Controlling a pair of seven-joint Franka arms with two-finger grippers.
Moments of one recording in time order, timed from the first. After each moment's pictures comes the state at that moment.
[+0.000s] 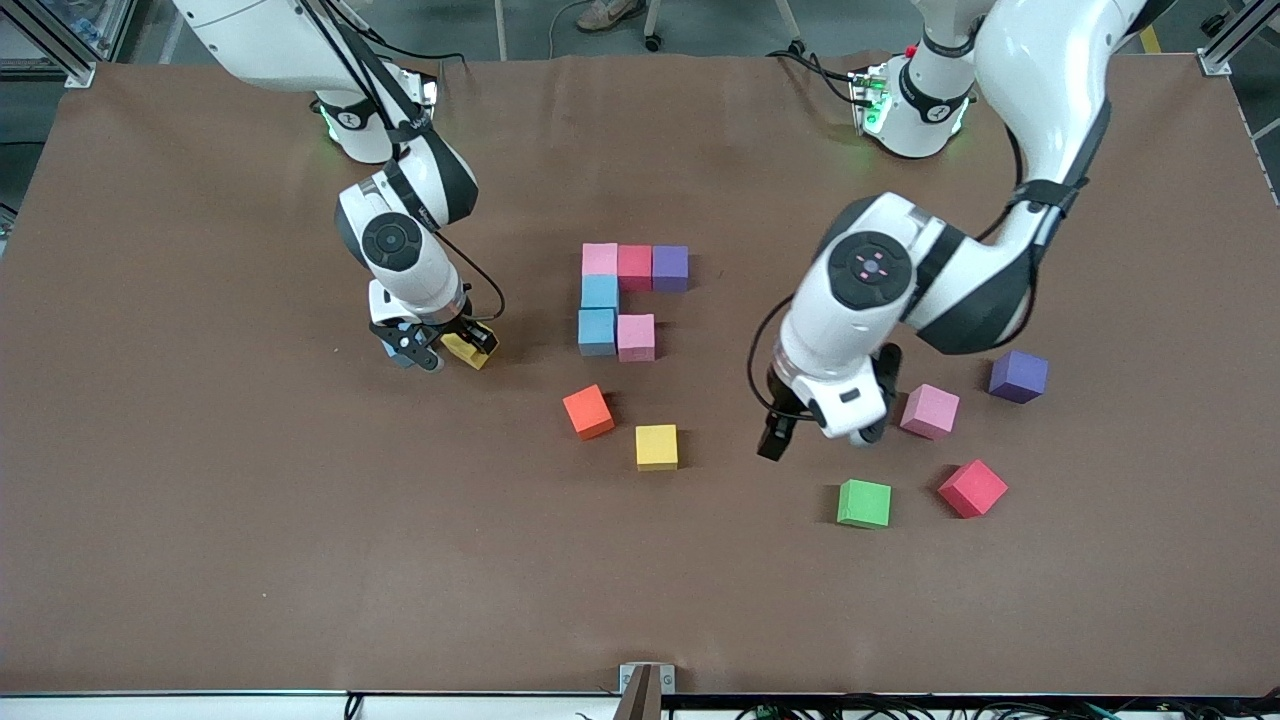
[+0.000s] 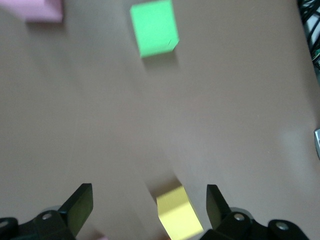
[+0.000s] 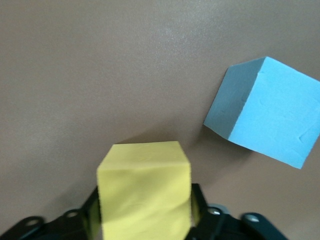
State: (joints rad) left arm -0.06 0.59 -0.55 -1.45 0.33 2.06 -1.75; right arm 0.23 0.31 0.23 -2.30 -0.13 2.54 1.16
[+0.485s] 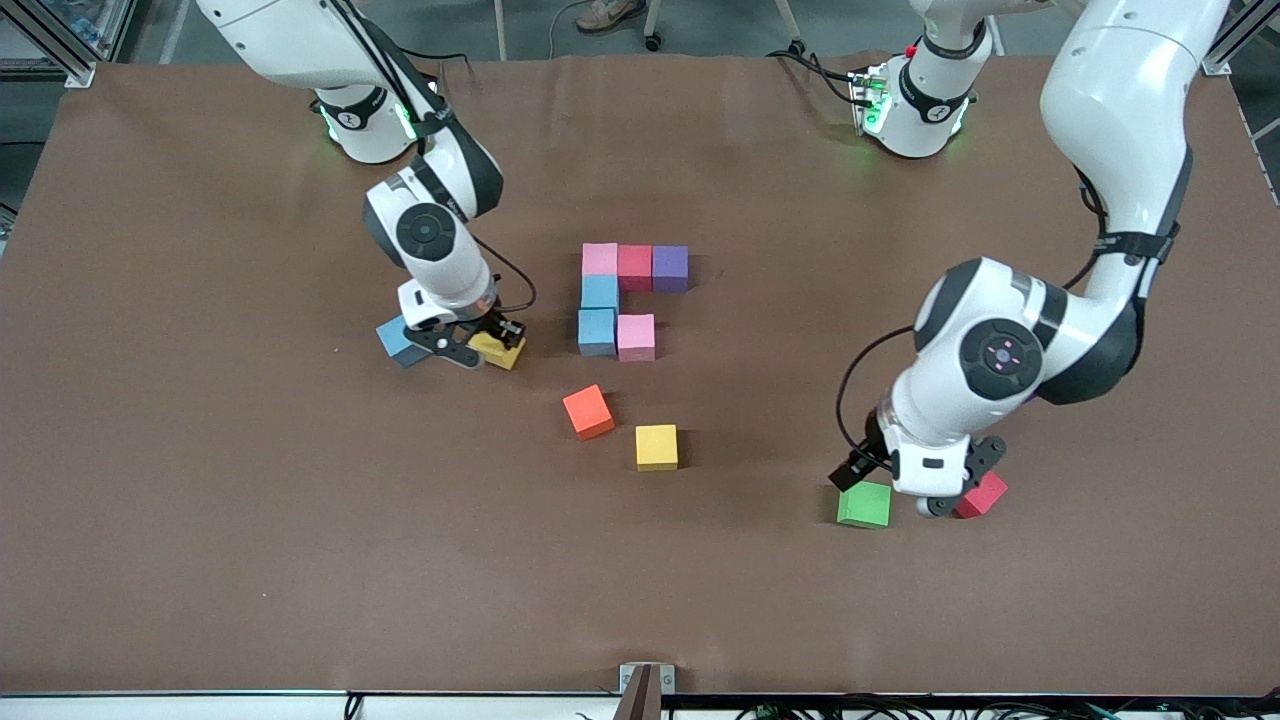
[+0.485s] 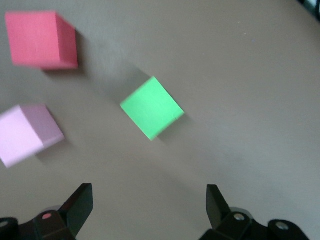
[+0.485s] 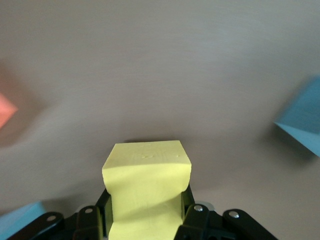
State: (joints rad) left arm 0.12 0.67 -0.54 -1.45 0.33 2.06 -1.08; right arm 0.33 0.37 0.23 -2.19 -0.14 2.54 0.96
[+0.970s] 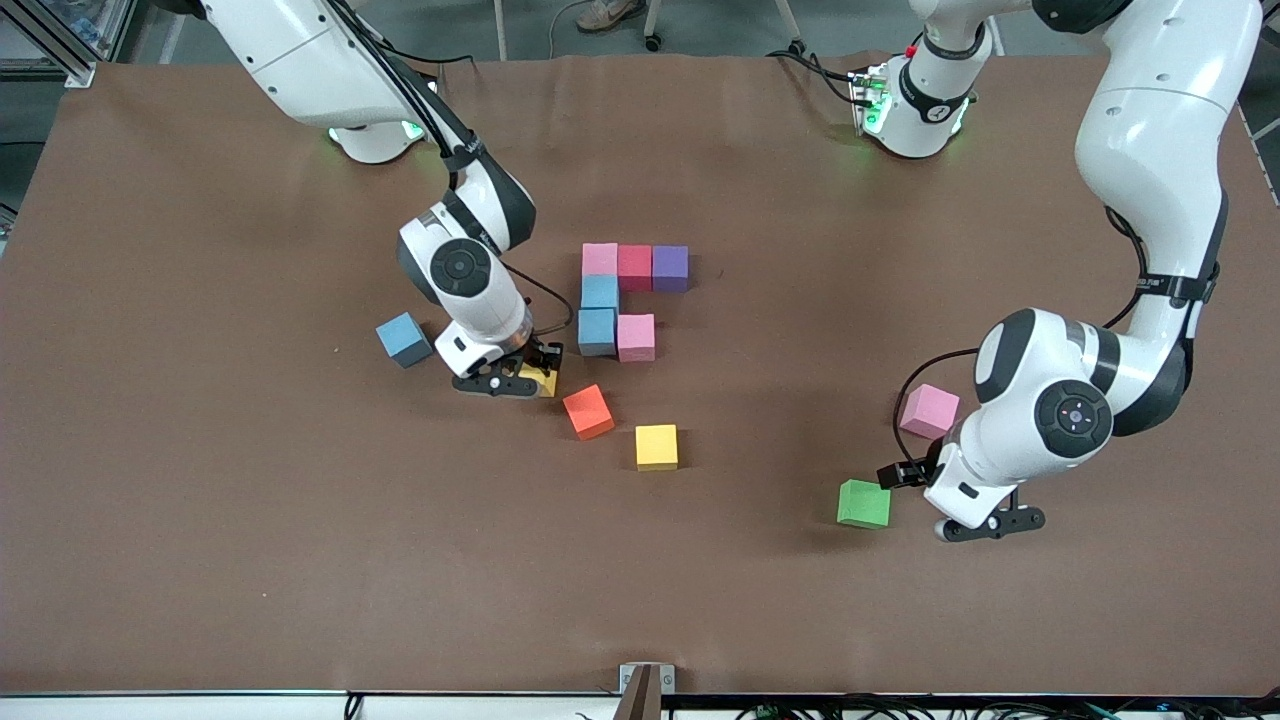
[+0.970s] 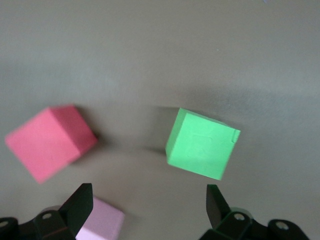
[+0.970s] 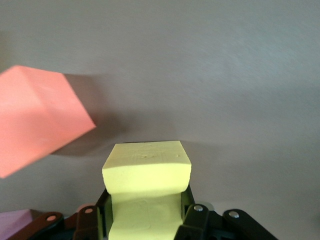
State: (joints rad) left arm 0.15 0.75 -0.45 -1.42 0.33 2.10 -0.40; right arm 0.36 0.53 0.23 -1.93 -0.14 2.46 0.74
